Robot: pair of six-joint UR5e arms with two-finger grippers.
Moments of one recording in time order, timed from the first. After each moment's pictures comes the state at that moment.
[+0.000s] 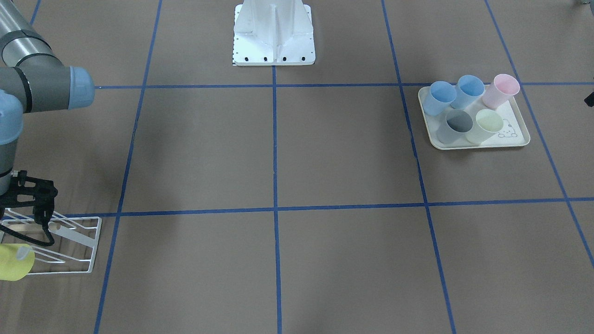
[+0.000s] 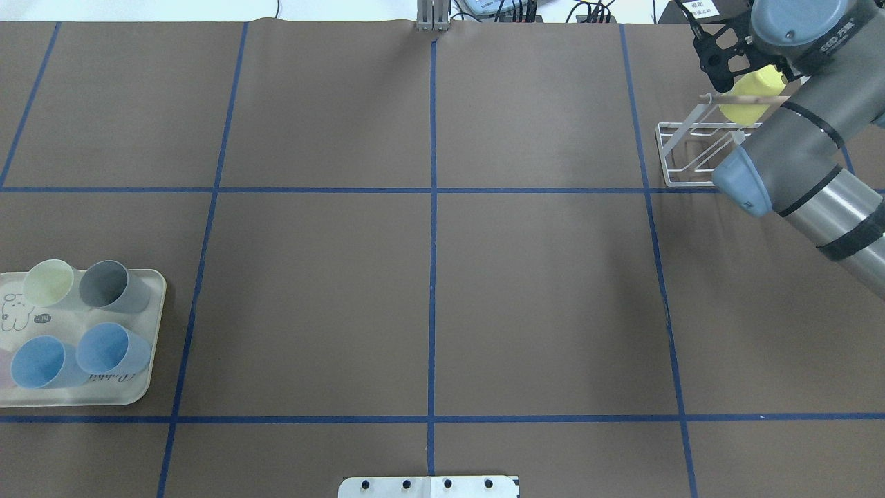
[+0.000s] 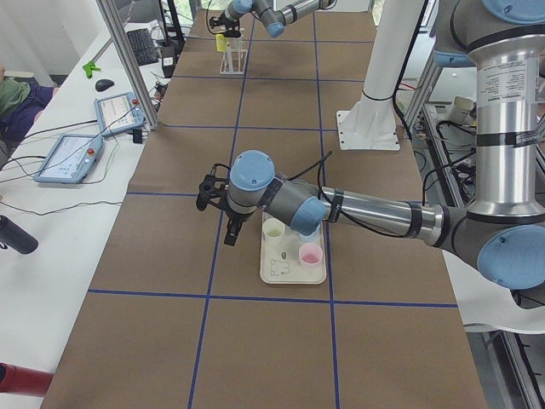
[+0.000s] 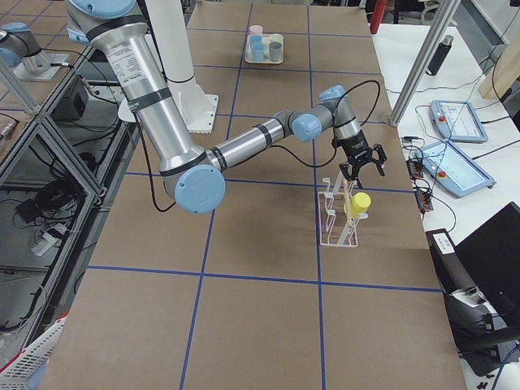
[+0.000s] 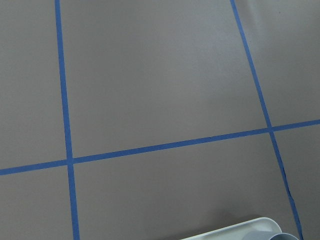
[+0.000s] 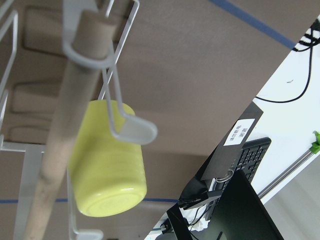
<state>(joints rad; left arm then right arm) -1.51 -1.47 -1.85 -1.94 -2.49 -0.29 1.06 -1.10 1.57 -1.47 1.48 -1.17</state>
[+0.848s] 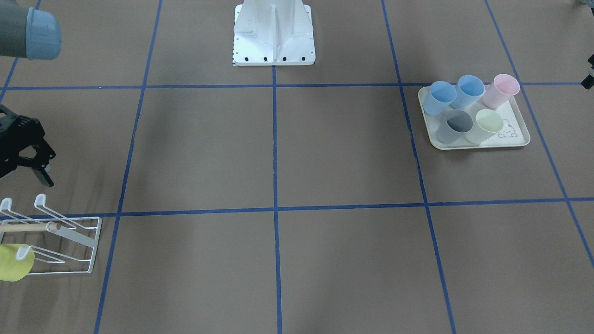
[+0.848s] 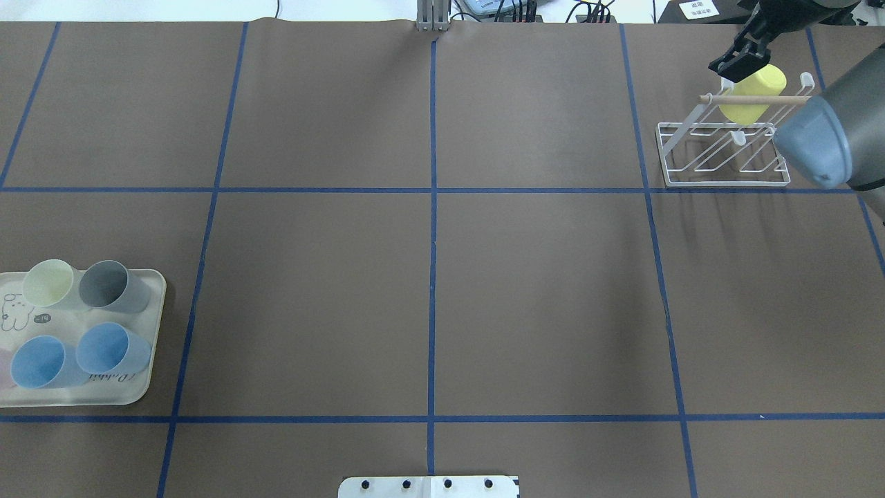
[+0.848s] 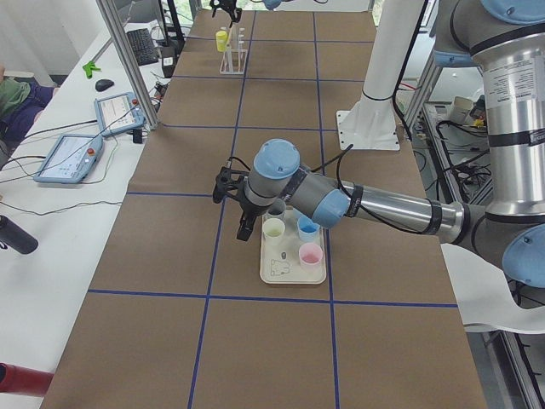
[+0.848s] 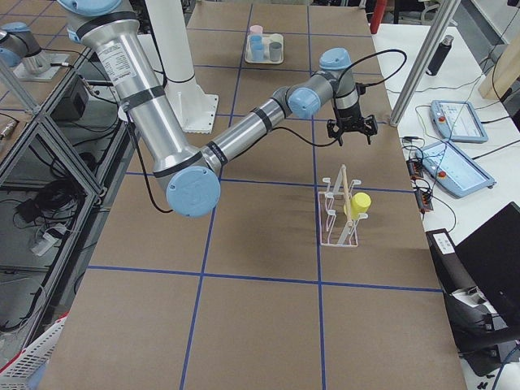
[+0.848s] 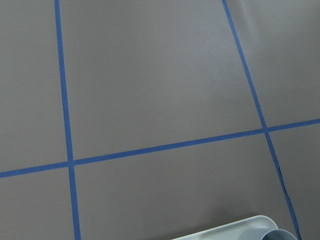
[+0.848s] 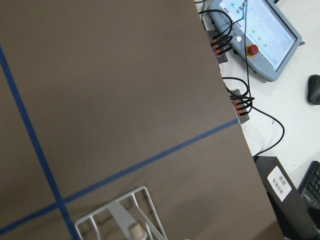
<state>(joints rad) -1.48 -1.33 -1.98 -1.99 -2.40 -0.36 1.14 -1.13 1.86 -1.50 2.01 -0.21</state>
